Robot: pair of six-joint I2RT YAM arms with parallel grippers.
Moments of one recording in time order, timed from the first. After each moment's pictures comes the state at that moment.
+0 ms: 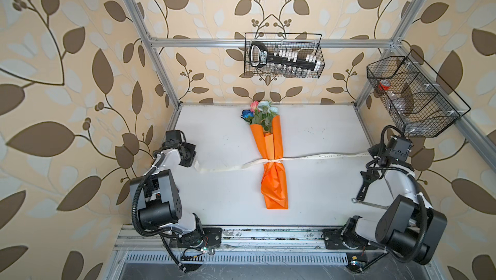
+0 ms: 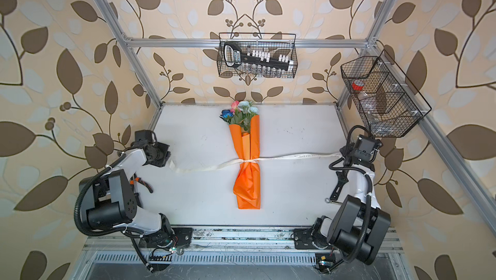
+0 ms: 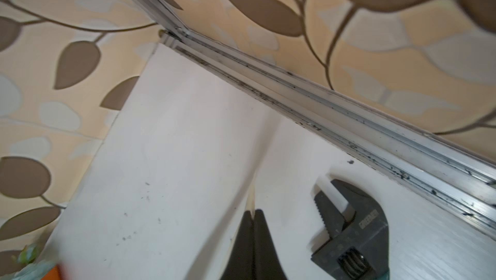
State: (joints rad) left arm 0.24 1.47 0.86 -0.42 0.20 -1.05; right arm -0.51 1.20 0.76 -0.23 0.05 0.61
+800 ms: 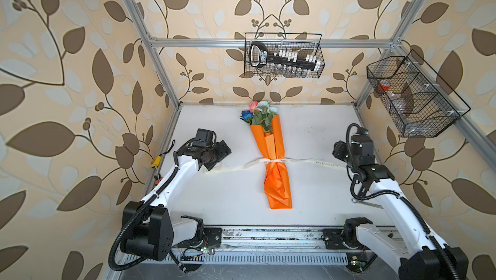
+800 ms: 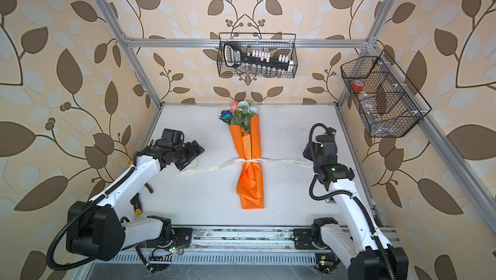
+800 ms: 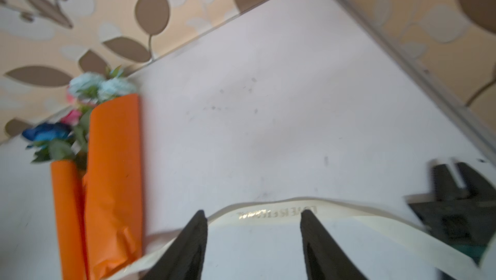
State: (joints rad) left arm -0.21 1.26 0.87 -0.60 0.23 -0.84; right arm 0.16 1.00 0.74 -0.41 0.22 0.45
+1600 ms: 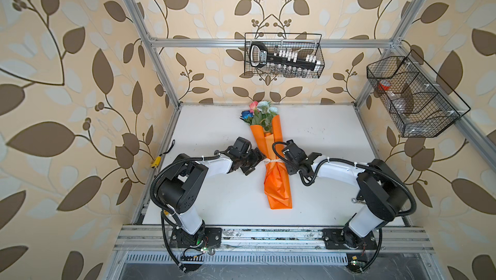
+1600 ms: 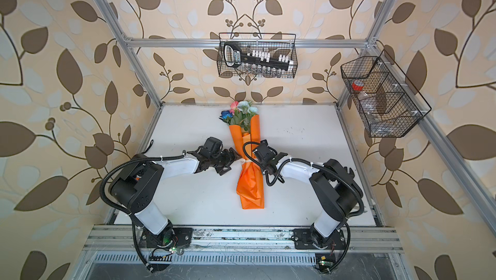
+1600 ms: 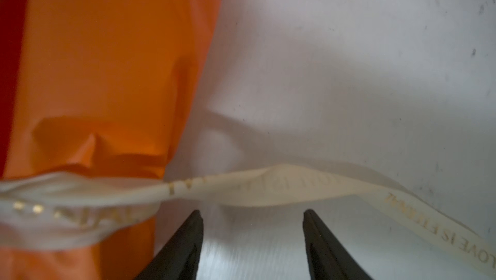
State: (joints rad) left arm -0.51 1.70 0.83 0.02 0.34 -1.20; right arm 0.66 1.70 0.94 -0.38 0.43 0.29
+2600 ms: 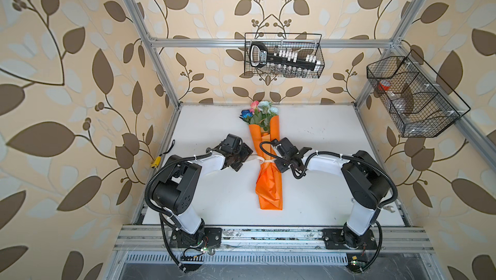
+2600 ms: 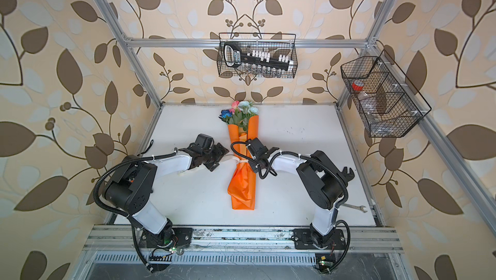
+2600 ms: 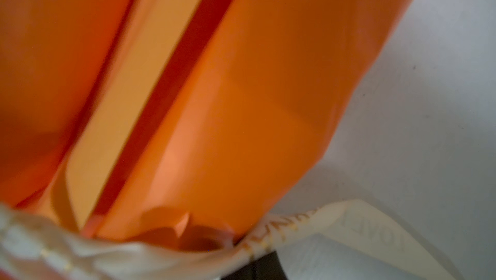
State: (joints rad) left arm -0.38 1.65 0.83 -0.08 0.20 -1.23; right arm 0.67 1.80 1.05 -0.32 0.19 0.08
